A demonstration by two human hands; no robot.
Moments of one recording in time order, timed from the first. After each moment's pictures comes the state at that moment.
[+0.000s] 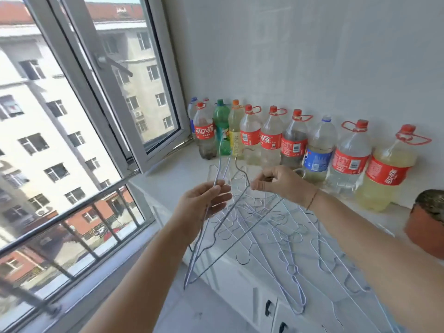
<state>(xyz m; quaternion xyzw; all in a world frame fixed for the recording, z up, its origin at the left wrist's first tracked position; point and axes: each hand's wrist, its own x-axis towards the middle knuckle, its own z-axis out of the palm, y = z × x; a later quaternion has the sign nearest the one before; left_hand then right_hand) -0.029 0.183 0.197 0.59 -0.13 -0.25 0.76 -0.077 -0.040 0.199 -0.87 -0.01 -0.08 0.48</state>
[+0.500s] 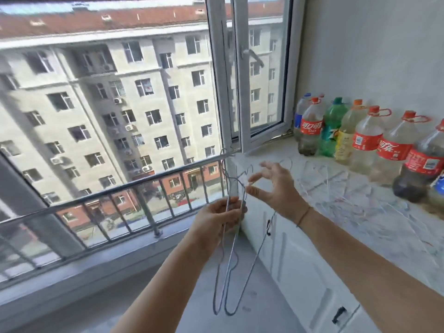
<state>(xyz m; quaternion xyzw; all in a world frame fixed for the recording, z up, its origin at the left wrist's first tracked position) -0.131 0.398 0.187 0.55 0.04 -0.10 0.83 -0.075 0.221 0.191 -0.88 -0.16 -0.16 0.41</state>
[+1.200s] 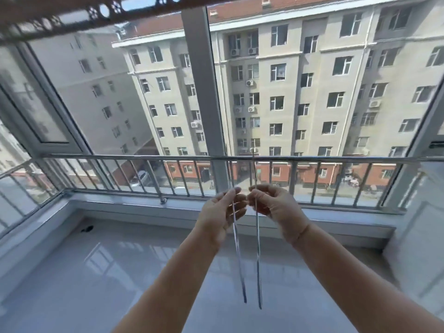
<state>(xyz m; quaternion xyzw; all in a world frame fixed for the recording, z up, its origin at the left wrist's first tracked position) -0.372 0.799 0.207 0.48 0.22 0.19 0.83 -0.277 0.693 0.197 -0.58 -0.19 0.29 0.74</state>
